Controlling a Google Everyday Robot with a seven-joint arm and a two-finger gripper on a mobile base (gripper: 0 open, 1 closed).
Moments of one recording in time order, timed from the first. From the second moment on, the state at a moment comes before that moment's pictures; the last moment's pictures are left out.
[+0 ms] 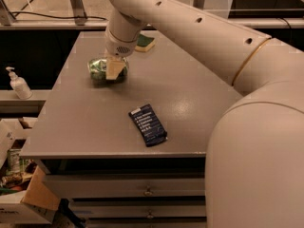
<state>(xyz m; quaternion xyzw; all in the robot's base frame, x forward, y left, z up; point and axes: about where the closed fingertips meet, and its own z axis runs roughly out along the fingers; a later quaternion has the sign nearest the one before) 0.680 0.122 0.851 -0.77 0.59 0.02 0.25</state>
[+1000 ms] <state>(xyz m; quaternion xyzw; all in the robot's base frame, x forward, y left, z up) 0.645 0.121 0.899 -0.73 0.60 0.08 0.31</state>
